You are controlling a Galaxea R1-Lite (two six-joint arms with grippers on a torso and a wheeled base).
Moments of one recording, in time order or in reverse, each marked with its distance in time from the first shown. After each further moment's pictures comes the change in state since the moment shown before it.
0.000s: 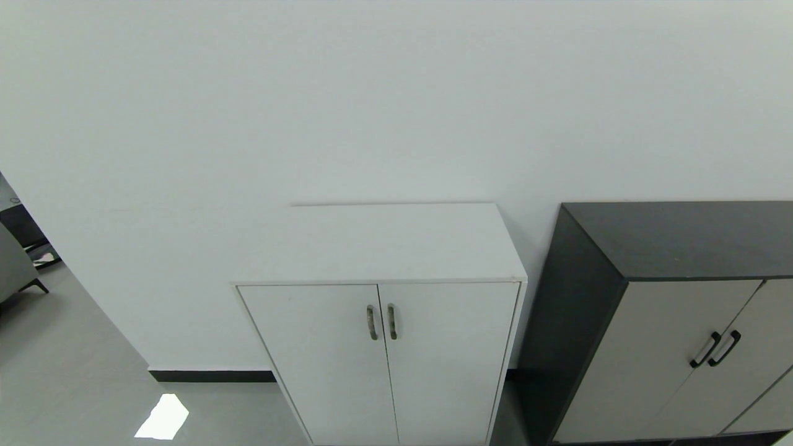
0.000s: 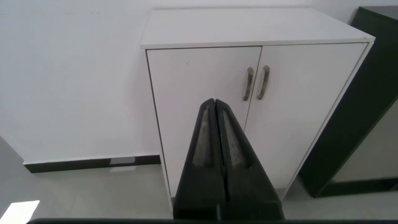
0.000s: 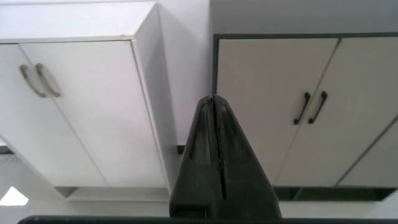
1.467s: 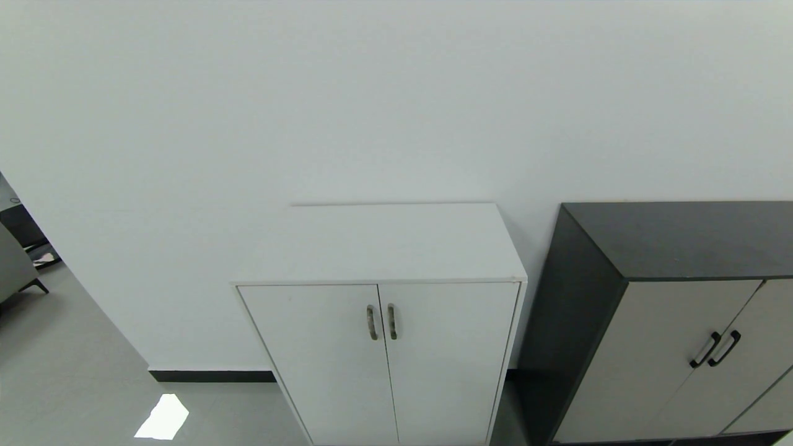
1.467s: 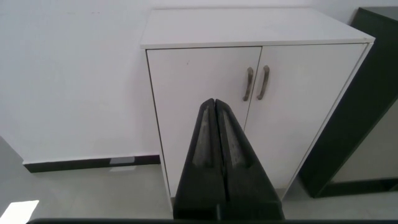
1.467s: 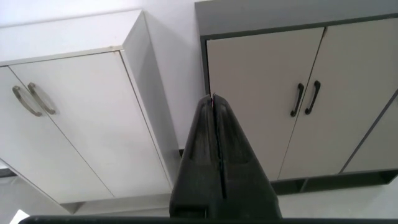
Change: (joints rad) left arm 0.000 0.000 0.000 0.000 0.000 -0.002; right arm -0.004 -0.005 0.001 -0.007 -0.042 0.079
